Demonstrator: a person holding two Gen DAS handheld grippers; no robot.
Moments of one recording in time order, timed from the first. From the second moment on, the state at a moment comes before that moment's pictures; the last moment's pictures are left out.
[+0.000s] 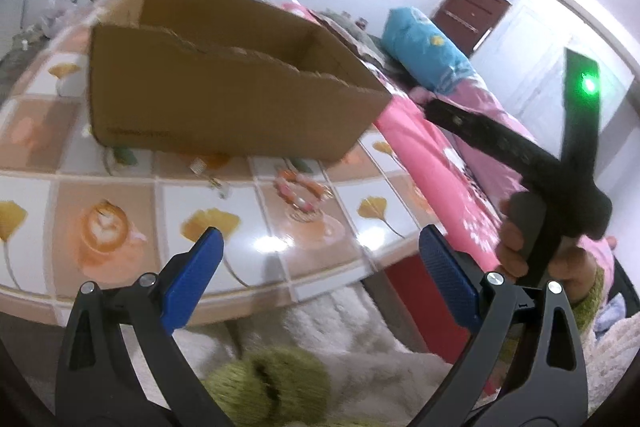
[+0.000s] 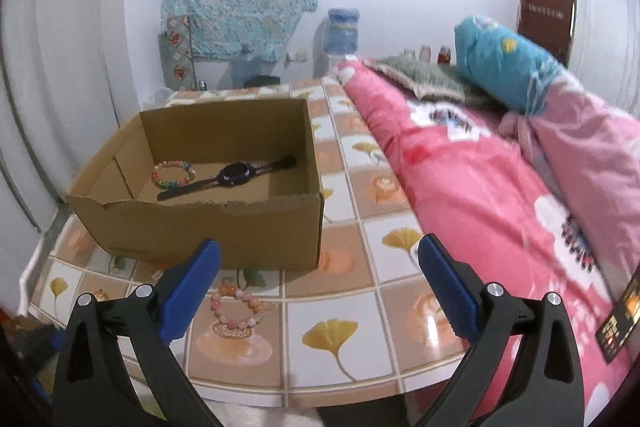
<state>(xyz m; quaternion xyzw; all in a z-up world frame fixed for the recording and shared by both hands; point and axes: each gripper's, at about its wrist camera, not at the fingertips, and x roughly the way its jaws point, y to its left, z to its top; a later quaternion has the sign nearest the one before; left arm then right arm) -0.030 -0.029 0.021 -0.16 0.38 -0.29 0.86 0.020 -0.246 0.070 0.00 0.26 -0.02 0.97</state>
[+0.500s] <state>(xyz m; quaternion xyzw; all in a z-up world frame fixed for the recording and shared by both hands) -0.019 0.033 0.022 -0.02 0.36 -0.14 0.92 0.031 -0.199 0.049 0.01 0.31 0.16 0.94</state>
